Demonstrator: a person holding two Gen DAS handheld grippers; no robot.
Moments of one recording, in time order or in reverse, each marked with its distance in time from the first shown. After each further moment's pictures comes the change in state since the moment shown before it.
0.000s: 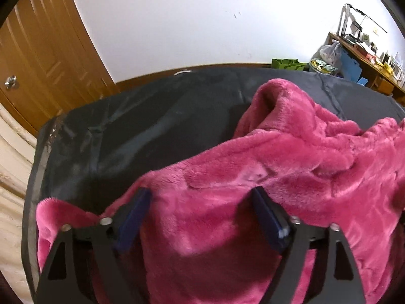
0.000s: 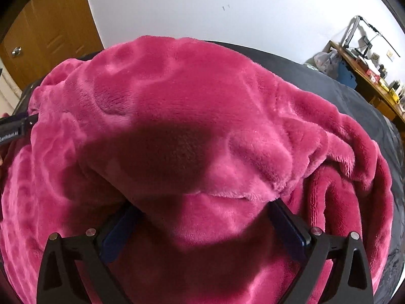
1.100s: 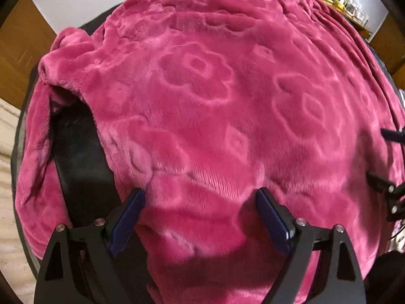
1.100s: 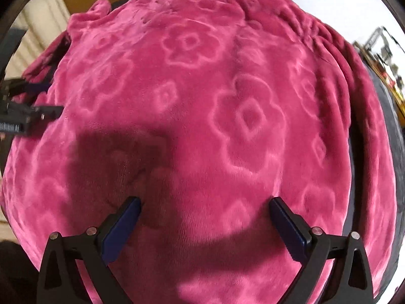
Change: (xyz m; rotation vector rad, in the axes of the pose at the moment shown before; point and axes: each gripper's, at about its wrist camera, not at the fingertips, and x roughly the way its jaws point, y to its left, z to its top) left arm -0.127 -0.044 -0.231 0.228 0.231 -0.144; right arm -0.133 0.070 -0.269 -0.188 0.101 0.072
